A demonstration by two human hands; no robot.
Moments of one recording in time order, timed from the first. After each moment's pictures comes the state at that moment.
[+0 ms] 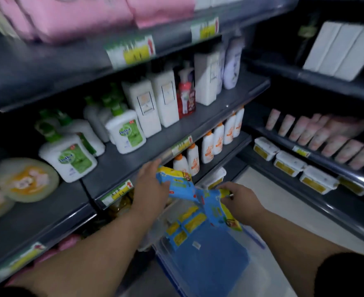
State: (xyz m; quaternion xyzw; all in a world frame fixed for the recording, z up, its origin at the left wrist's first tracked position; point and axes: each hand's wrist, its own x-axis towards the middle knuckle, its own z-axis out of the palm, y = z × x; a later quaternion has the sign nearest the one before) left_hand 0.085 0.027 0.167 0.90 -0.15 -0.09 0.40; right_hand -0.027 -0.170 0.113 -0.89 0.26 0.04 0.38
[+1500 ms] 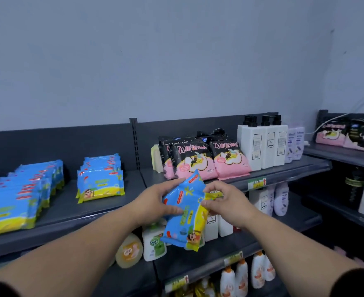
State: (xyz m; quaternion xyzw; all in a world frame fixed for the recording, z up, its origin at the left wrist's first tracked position) left_hand 0.063 0.171 0.469 0.85 -0.27 -0.05 0.45; right_hand 0.028 -0.051 0.445 -0.81 -0.08 -0.10 0.57
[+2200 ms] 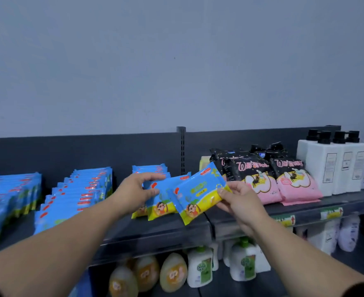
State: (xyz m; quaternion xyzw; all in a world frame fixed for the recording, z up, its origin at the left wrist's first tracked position) left_hand 0.136 0.347 0.506 0.89 -0.13 0.14 0.42; right_hand 0.136 0.086 0.469 -0.63 -0.02 -0.12 0.77
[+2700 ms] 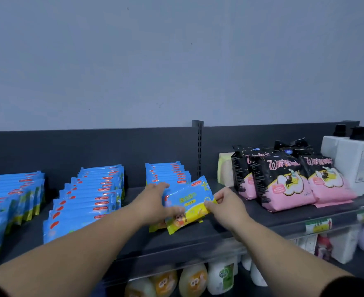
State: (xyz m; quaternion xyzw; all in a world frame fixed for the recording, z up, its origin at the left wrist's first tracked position) left_hand 0.192 0.387 0.475 0.96 -0.10 0.03 0.25; right_hand 0.191 0.180 0.443 -0.87 0.05 -0.16 0.47
